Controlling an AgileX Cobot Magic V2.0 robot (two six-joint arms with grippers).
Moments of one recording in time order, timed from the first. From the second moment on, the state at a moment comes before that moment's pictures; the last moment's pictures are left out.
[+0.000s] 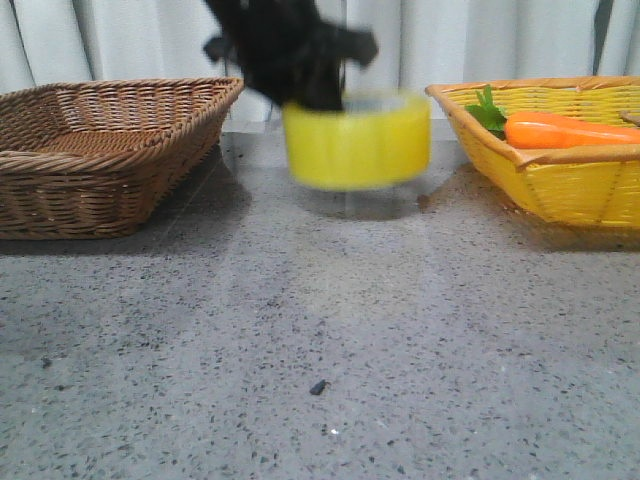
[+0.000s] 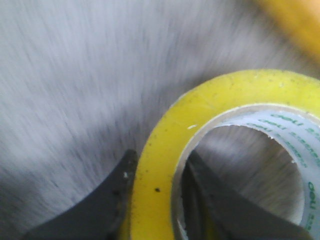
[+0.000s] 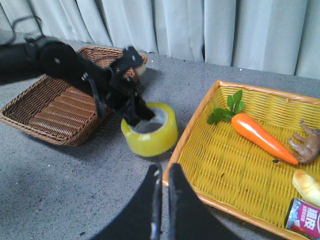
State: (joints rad) left arm -0.60 1.96 -1.78 -0.19 0.80 0.21; right arm 0.55 0.62 -1.30 -0.12 1.12 0.19
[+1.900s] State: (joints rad) left arm -0.43 0.61 -0.53 -0.19 0.23 0.16; right arm 0.55 0.03 -0.75 -0.42 0.74 0.19
